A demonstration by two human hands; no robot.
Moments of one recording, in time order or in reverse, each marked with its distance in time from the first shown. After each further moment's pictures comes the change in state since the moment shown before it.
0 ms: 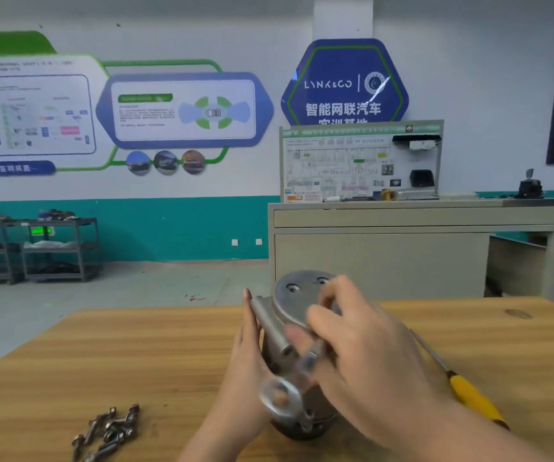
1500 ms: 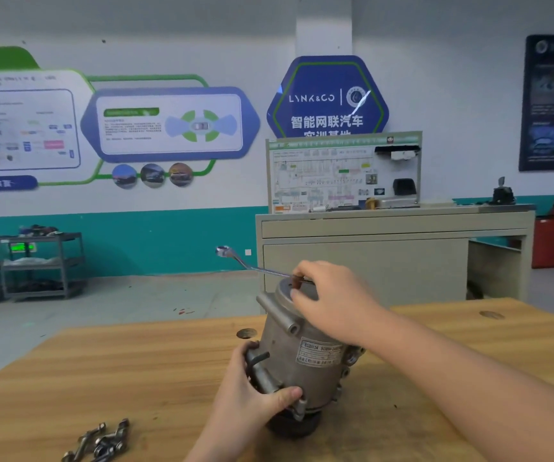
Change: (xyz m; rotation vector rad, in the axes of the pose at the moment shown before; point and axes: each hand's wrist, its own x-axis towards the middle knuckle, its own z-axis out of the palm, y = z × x) left_hand -0.010 -0.004 0.007 -0.088 0.079 -0.181; right_hand 0.052 0.047 0.009 0.120 -0.261 0.264
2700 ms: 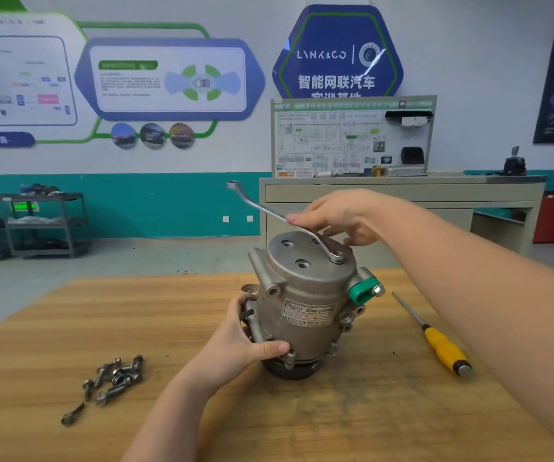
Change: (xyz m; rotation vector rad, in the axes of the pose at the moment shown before) left_hand -0.003 -0.010 -0.031 -0.018 -0.250 -0.047; right_hand 0.054 0.005 -0.016 0.570 -0.508 0.614
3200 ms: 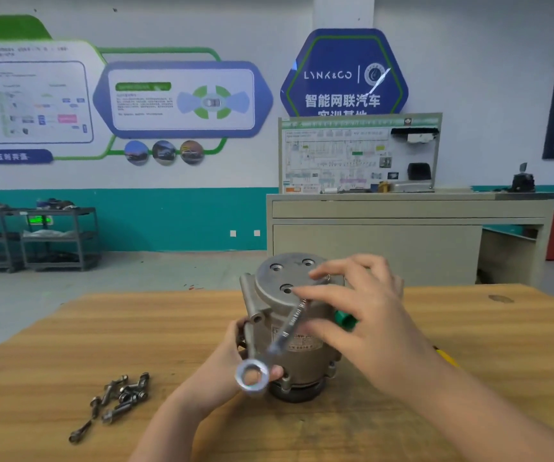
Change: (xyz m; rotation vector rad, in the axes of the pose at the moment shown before) left_hand -0.009 0.000 -0.012 0.014 -0.056 -0.013; right_hand -0.088 0.076 0.065 -0.389 0.648 -0.927
